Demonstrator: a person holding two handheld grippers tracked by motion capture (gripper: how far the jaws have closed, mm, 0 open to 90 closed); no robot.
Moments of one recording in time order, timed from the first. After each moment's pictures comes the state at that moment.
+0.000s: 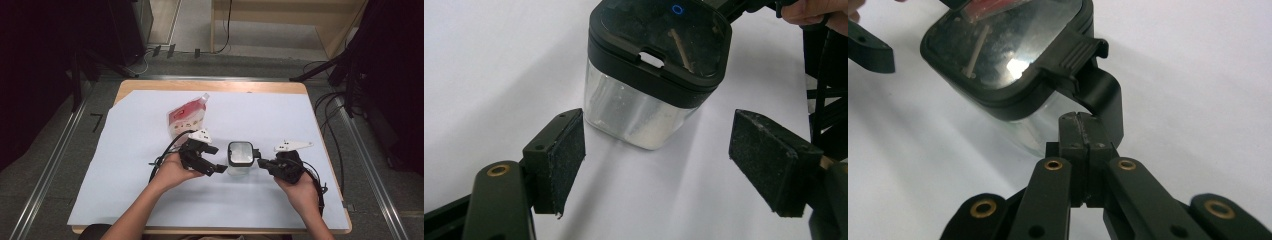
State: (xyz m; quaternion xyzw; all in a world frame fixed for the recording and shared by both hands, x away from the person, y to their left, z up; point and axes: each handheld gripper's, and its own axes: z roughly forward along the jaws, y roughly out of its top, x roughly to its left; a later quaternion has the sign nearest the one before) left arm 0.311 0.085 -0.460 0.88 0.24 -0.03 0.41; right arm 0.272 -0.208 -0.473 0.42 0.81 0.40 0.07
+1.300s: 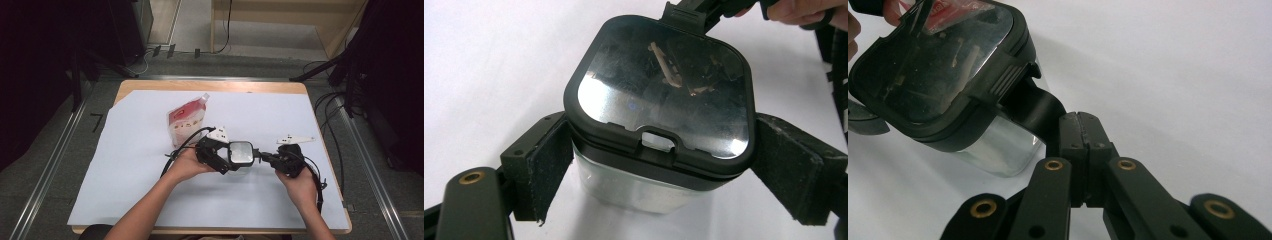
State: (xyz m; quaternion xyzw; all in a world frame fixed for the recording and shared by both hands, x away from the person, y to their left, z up) left arm 0.325 0.047 -0.466 0.90 0.17 0.00 0.41; right arm 0.288 -0.214 -0.477 0.46 0.79 0.39 0.09
